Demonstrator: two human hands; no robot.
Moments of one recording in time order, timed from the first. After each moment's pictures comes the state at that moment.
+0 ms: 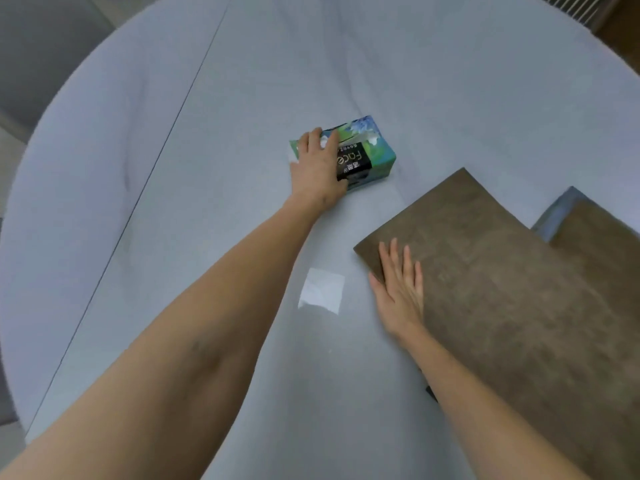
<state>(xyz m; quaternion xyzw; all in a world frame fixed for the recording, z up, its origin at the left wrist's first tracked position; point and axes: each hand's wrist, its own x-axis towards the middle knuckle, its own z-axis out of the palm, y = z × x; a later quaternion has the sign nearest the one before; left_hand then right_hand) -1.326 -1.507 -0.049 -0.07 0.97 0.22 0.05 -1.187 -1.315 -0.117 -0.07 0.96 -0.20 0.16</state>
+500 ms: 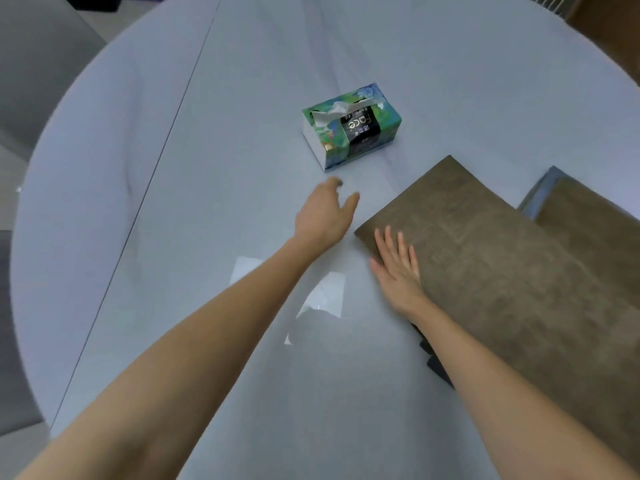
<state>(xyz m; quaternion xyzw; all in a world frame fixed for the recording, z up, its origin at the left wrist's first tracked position) -1.251 -1.481 -0.034 -0.10 0.91 0.38 0.10 -1.193 -1.308 -0.105 -0.08 0.94 -0.23 0.23</state>
